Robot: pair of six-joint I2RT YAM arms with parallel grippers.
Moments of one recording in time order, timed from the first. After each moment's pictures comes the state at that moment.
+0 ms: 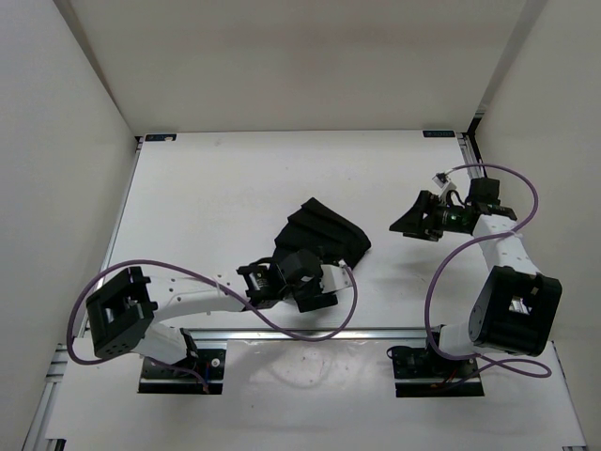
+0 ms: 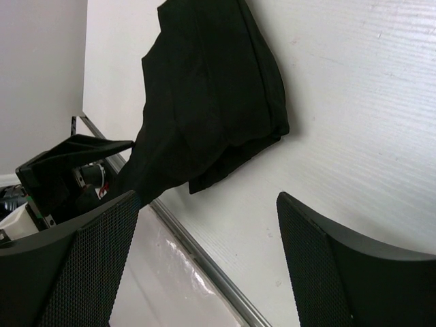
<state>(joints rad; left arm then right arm) -1.15 1.42 0.81 -0.12 -0.16 0.41 -0.21 1.40 0.96 -0.64 -1.02 -0.01</state>
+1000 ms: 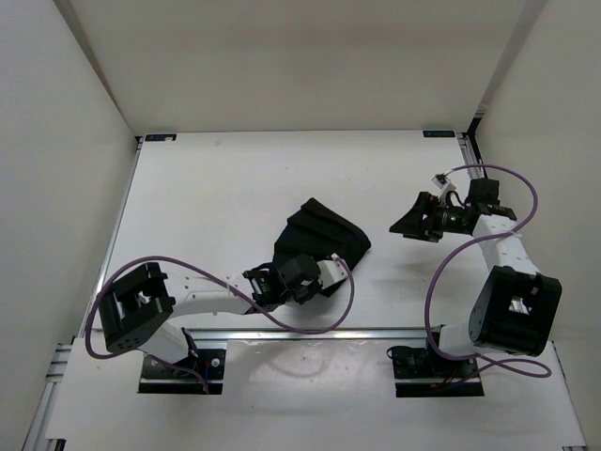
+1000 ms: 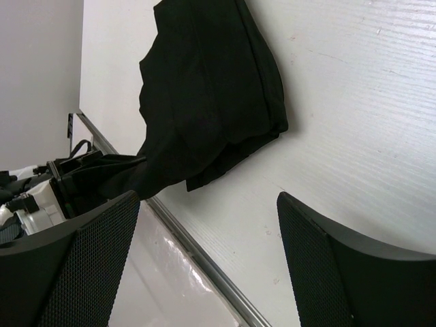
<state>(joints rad) -1.14 1.48 0.73 0.05 -0.22 0.19 -0.21 1.40 0.95 -0.65 -1.01 -0.03</state>
